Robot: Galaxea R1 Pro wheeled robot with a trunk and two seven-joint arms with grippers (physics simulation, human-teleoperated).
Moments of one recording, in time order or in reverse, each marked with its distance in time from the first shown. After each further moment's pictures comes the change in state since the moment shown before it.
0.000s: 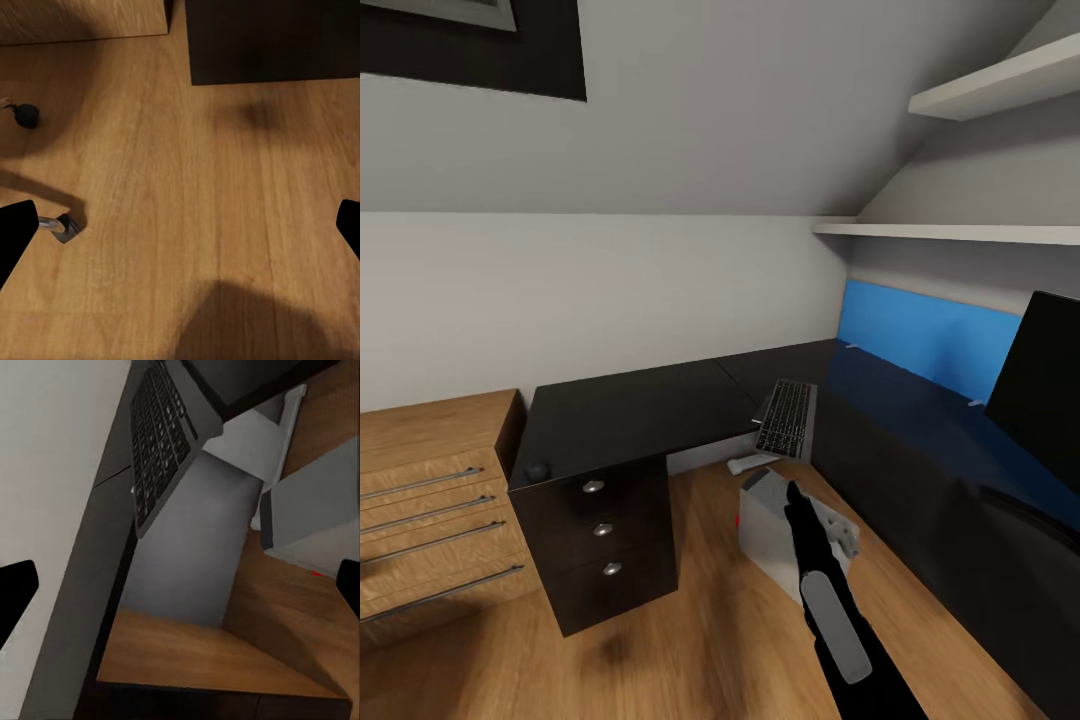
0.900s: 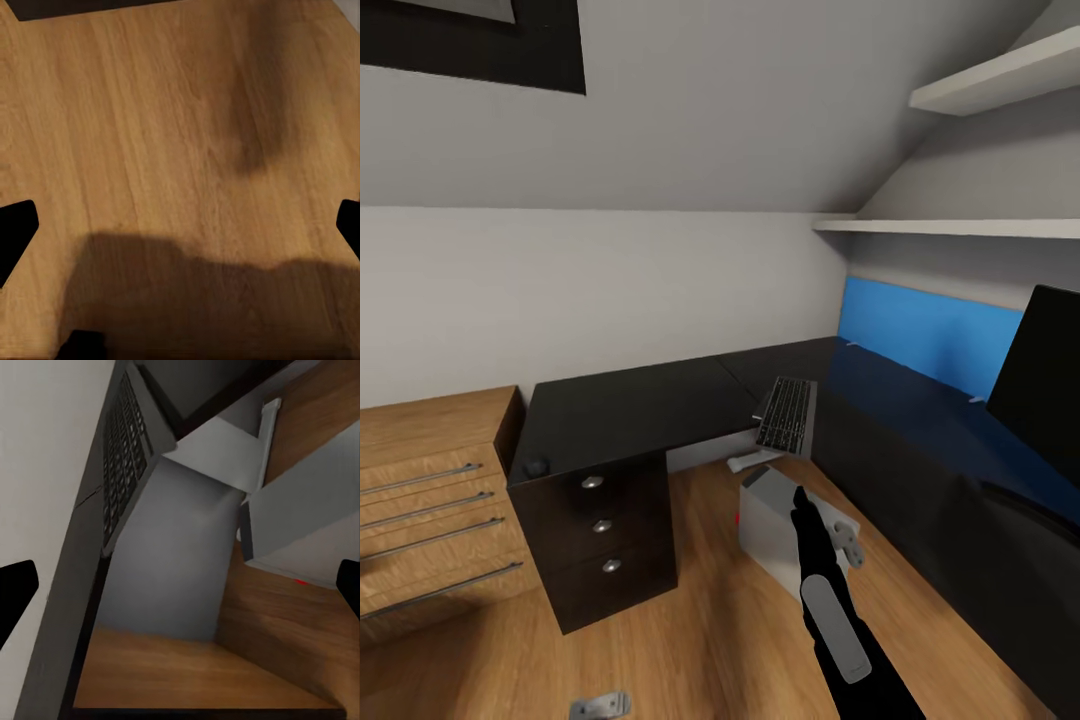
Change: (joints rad) left arm 0.000 0.074 -0.002 -0.783 0.090 1.009 0.004; right arm -0.006 0.000 -0.013 0.053 -0.033 -0.076 0.011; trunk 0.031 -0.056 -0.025
